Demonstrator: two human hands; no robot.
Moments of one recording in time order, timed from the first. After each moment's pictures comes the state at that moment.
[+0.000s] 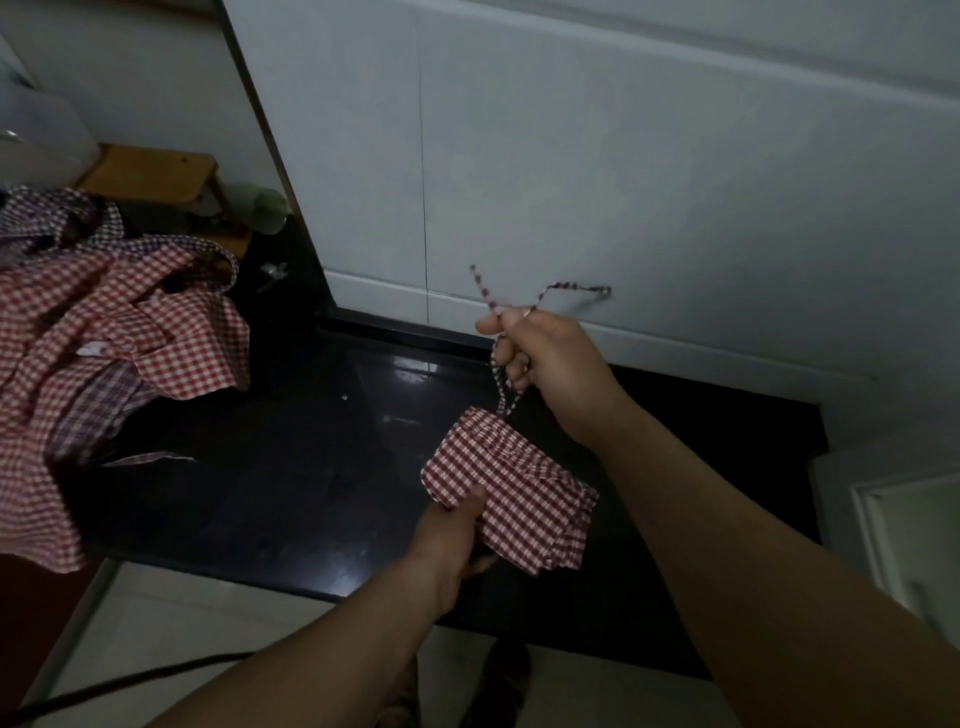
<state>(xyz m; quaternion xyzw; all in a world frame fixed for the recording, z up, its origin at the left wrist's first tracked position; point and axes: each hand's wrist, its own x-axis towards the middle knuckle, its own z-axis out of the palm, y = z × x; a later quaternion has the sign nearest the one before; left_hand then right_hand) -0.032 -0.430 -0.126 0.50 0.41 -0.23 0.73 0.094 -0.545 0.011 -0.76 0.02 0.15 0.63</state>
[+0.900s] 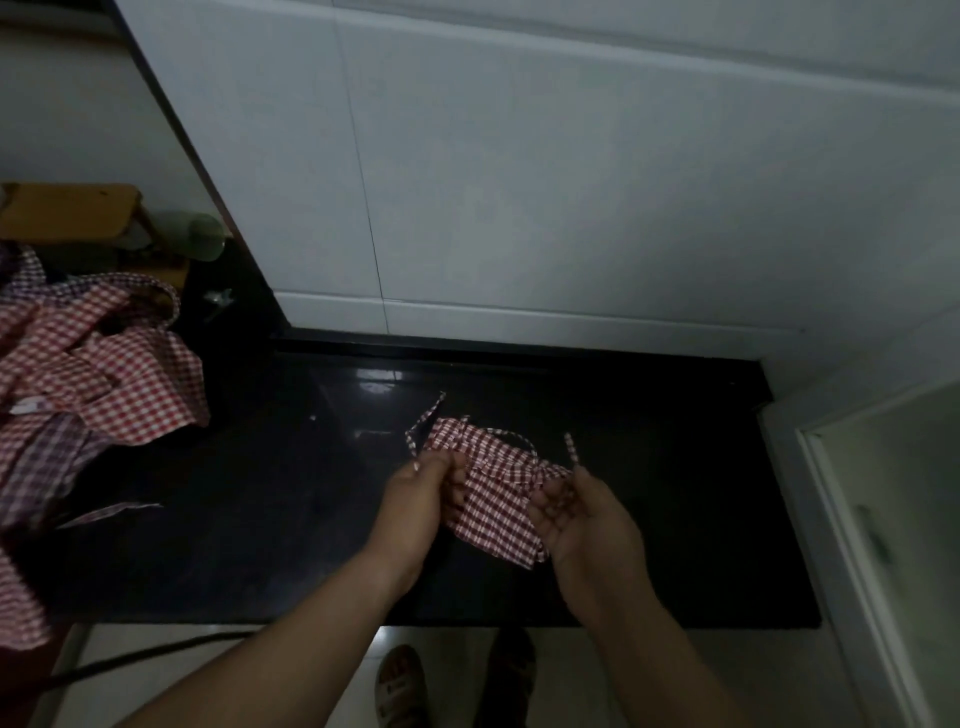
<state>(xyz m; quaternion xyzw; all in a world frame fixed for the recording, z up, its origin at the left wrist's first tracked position) -0.012 -0.405 -0.086 0.62 0.23 -0.21 0.73 -0.054 -0.570 -0.050 -0.39 0.40 0.02 0.83</state>
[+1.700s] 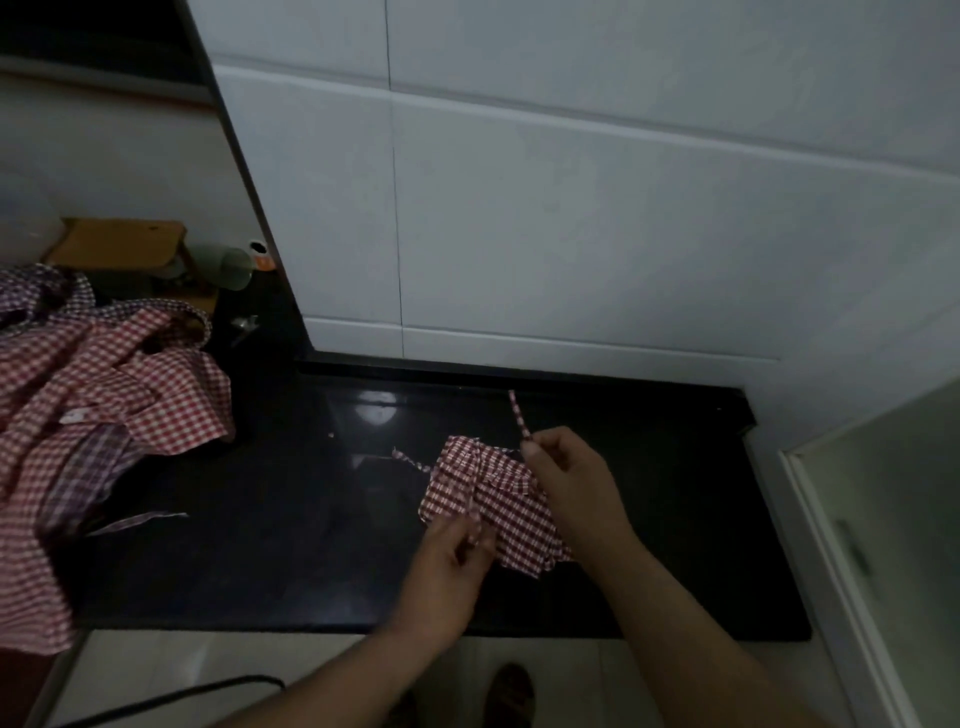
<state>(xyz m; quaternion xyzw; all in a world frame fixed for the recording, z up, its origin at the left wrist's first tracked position) -0.076 -0.397 -0.097 0.78 0.02 -0.18 0.60 -0.029 -0.558 -0.014 -0.82 0.15 0.03 0.56</state>
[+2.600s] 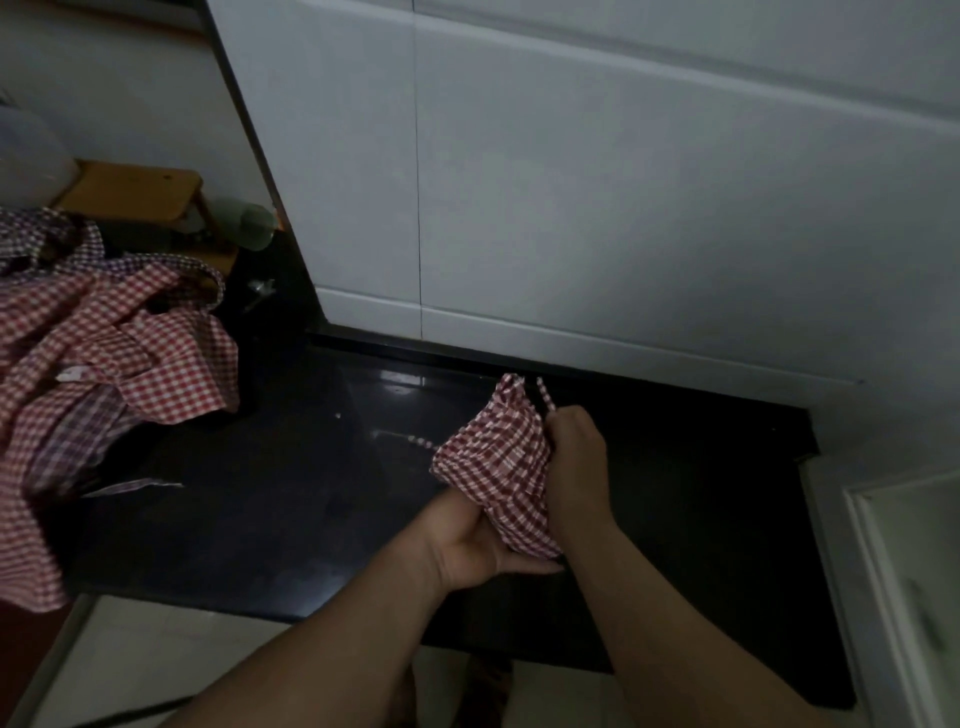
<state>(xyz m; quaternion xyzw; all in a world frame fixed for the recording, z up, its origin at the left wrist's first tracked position) 0.005 -0.428 -0.080 0.31 0.27 -0.43 0.80 0.030 -0.548 -0.052 -0.71 0.23 0.00 0.66</state>
